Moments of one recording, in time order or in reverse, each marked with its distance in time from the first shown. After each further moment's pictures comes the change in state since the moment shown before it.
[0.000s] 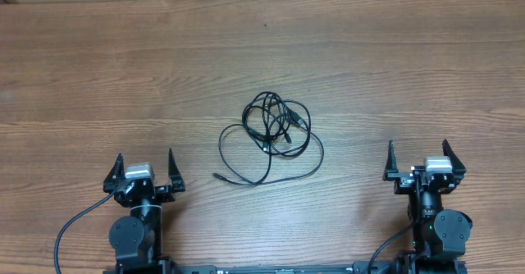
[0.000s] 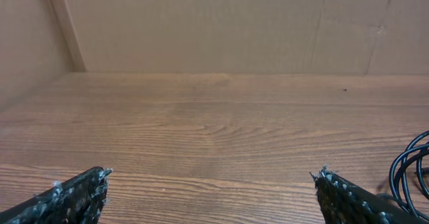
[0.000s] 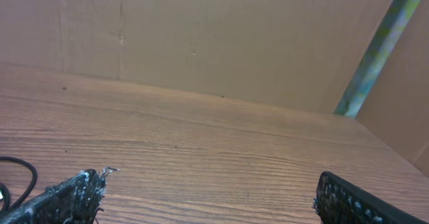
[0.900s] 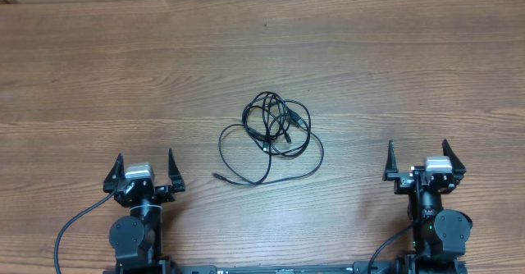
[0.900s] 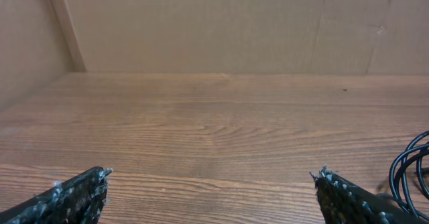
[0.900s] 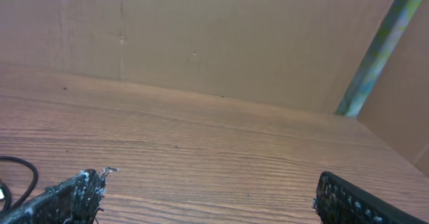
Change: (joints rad) left arm 0.000 0.000 0.000 0.000 0.000 0.000; right arm 0.000 0.000 0.000 0.001 -0.009 0.000
